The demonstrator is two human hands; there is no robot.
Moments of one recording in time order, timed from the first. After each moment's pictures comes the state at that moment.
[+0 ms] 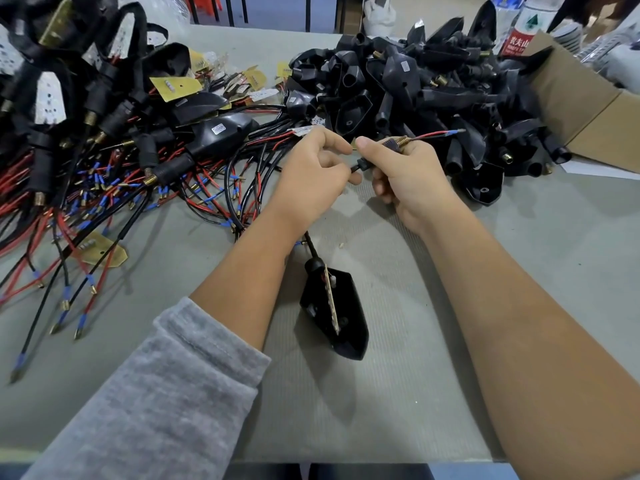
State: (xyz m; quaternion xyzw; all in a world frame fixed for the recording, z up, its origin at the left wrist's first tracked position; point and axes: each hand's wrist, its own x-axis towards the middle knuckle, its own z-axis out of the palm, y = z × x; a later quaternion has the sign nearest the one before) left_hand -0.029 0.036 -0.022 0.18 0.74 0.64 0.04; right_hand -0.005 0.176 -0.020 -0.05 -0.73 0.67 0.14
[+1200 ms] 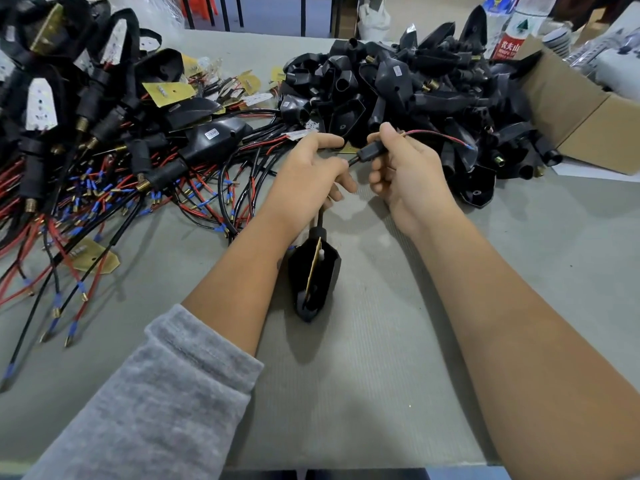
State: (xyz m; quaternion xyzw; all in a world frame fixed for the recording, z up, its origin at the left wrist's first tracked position) left_hand -0.032 0.038 -0.021 0.18 0.72 0.67 0.08; right_hand -0.006 0.180 -0.018 -0.09 -0.61 0.77 0.15
